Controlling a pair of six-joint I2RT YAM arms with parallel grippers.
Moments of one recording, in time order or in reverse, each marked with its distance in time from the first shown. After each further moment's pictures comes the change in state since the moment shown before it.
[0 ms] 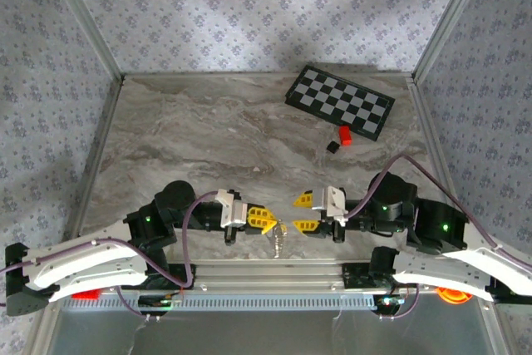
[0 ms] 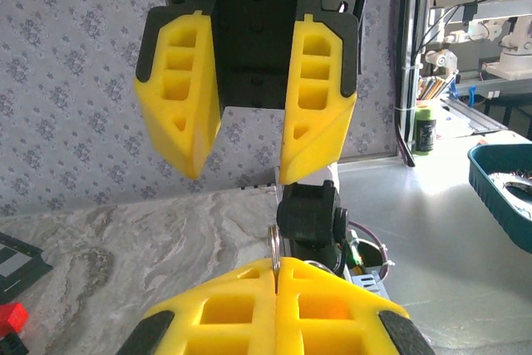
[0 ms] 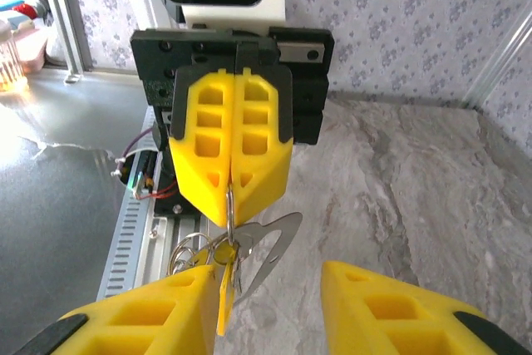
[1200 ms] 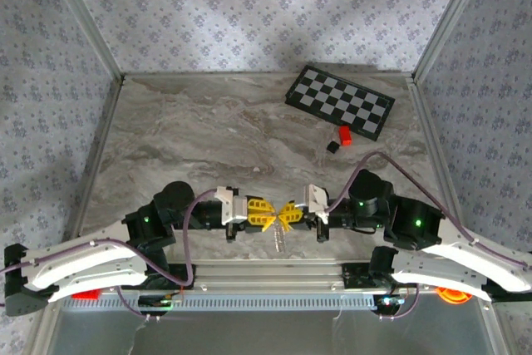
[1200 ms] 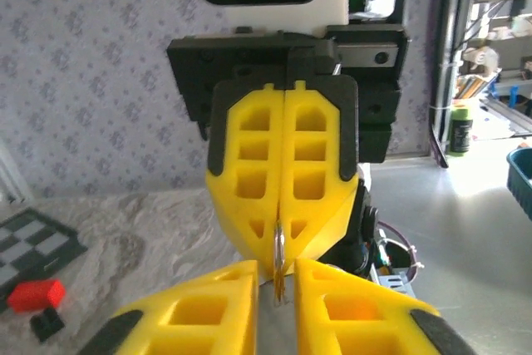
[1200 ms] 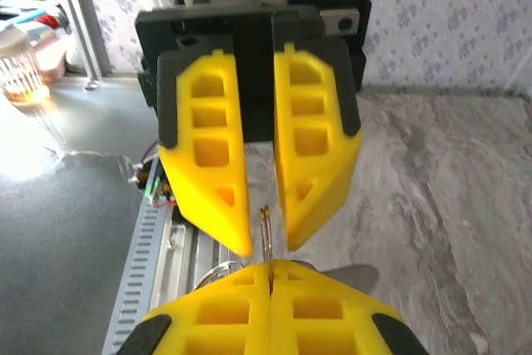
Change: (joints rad) left arm -0.002 -0.017 0.000 -0.039 -0.115 0.002; right arm -0.037 0.056 -0.086 0.117 -0.076 0.053
